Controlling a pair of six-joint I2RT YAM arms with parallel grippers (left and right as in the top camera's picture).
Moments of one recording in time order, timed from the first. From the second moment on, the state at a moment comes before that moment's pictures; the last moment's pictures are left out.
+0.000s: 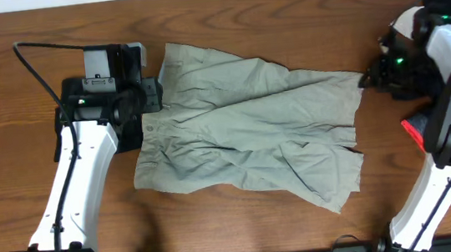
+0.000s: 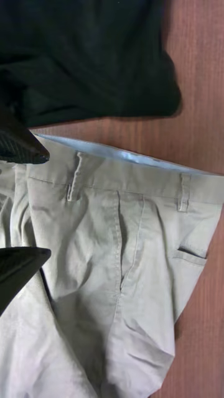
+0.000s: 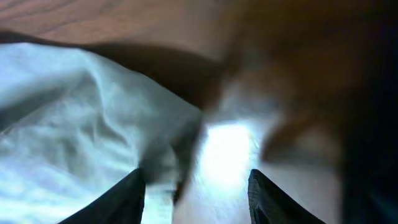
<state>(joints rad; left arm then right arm) -0.08 1.50 1.20 -0.67 0.17 -0.09 -0.29 2.18 1.62 -1.02 -0.37 -0.11</state>
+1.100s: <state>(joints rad) -0.08 1.50 1.20 -0.67 0.17 -0.09 -0.22 2.05 1.80 -0.77 -0.11 0.25</state>
